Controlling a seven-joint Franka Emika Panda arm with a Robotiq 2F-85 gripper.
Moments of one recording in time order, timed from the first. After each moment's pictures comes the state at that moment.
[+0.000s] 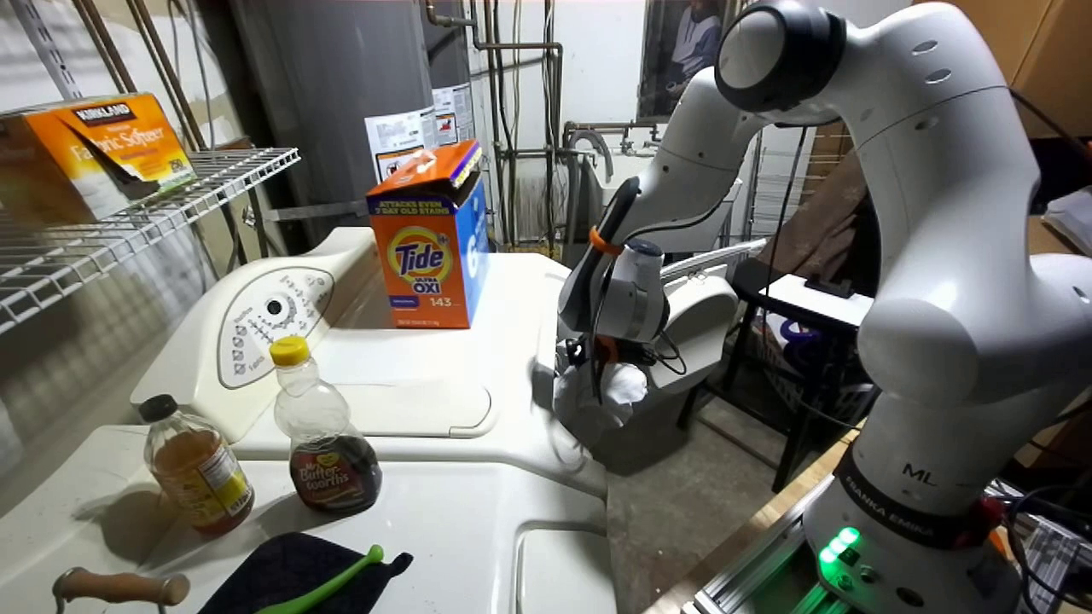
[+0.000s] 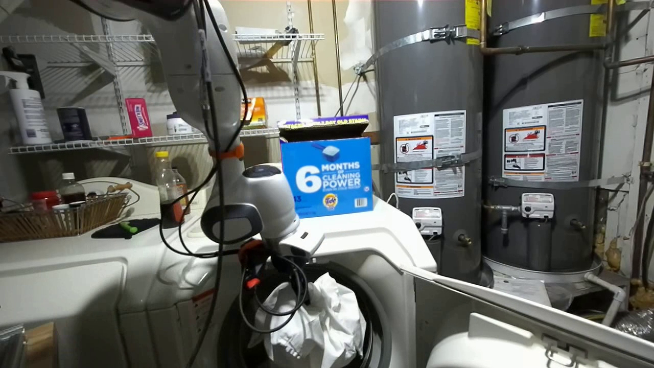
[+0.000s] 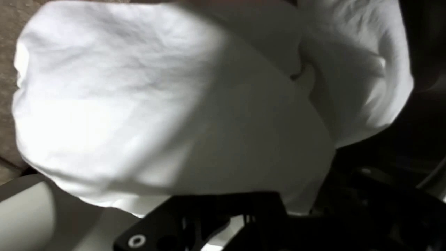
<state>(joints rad) -0.27 0.72 0.34 -2.31 0.55 3.34 -0.11</state>
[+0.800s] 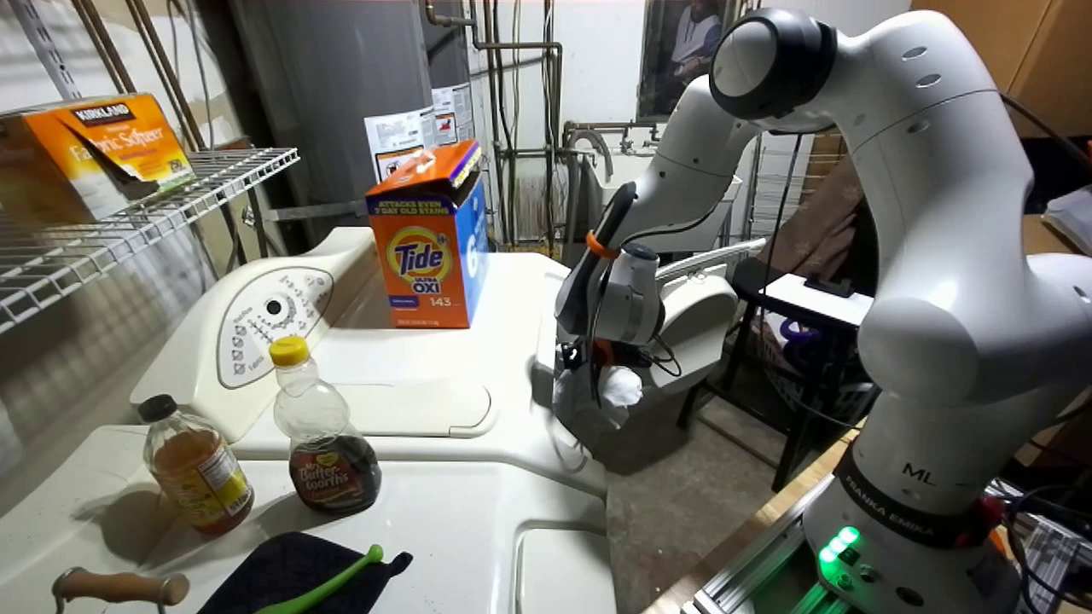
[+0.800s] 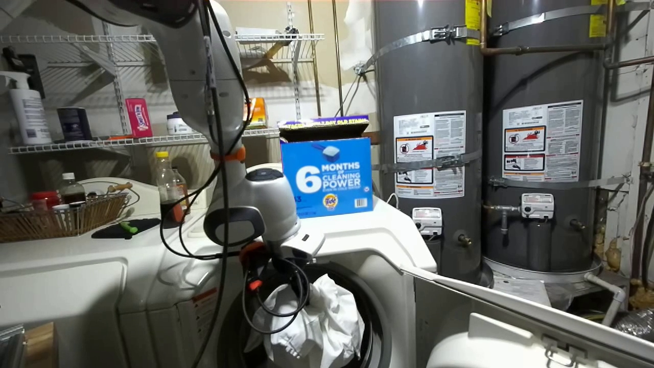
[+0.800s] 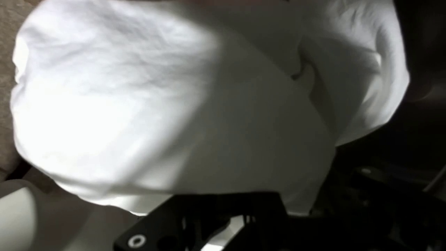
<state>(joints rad) -0.27 0.75 0.35 -2.28 0.53 3.33 -0.12</state>
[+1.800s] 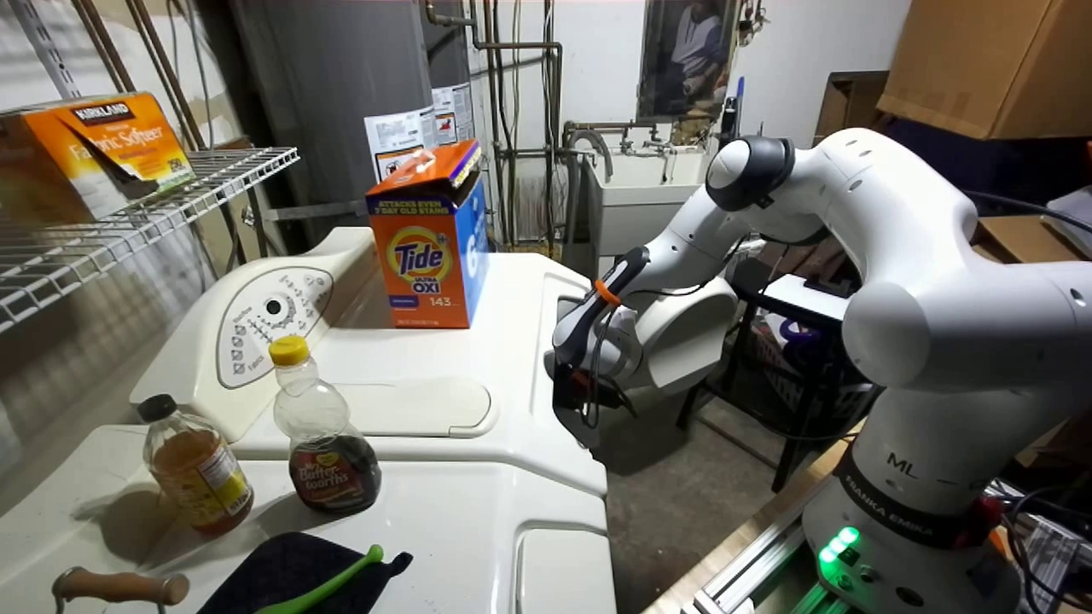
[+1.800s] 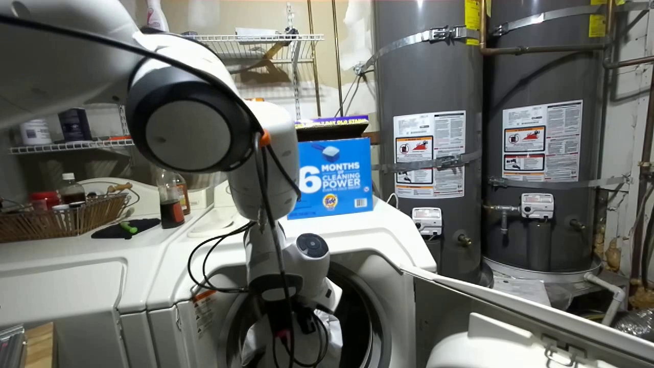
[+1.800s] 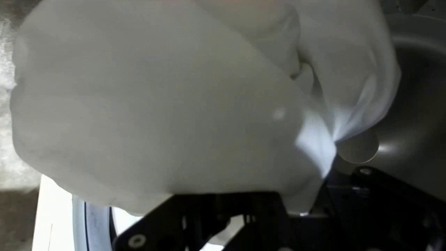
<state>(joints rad) -0.54 1.30 0.54 -1.84 0.08 3.11 -0.11</state>
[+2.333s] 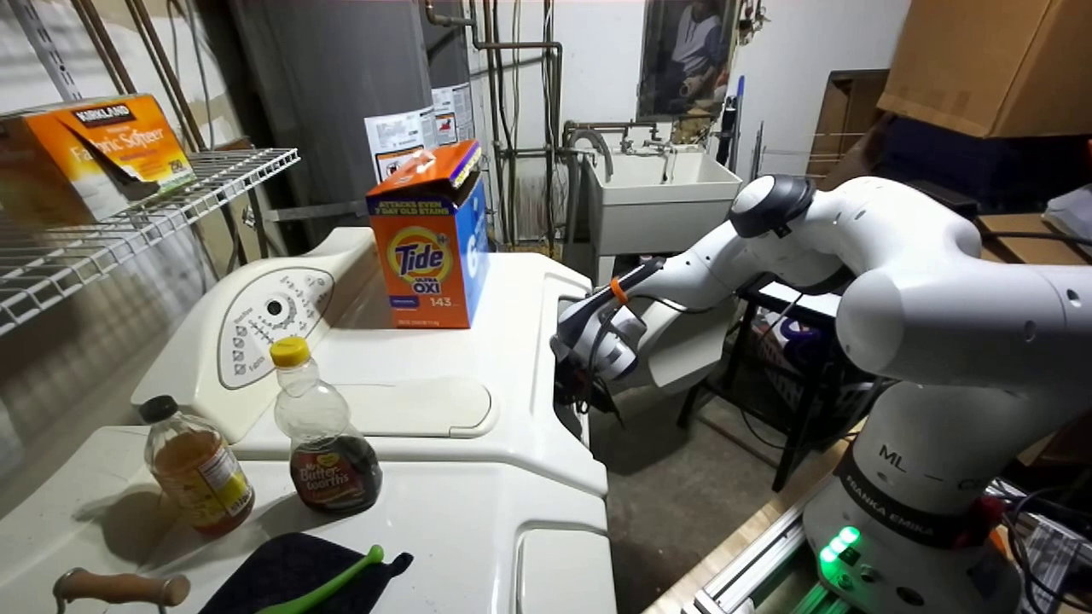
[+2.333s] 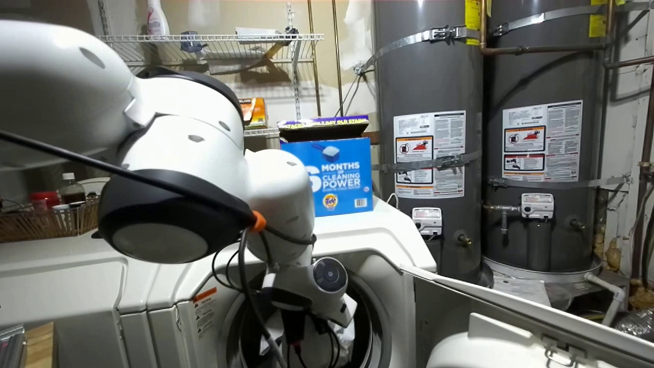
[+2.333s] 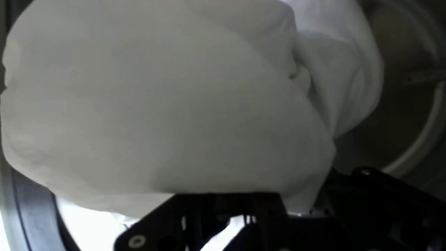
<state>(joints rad) -0.72 1.53 0.74 -1.67 0.21 3.08 -0.40</state>
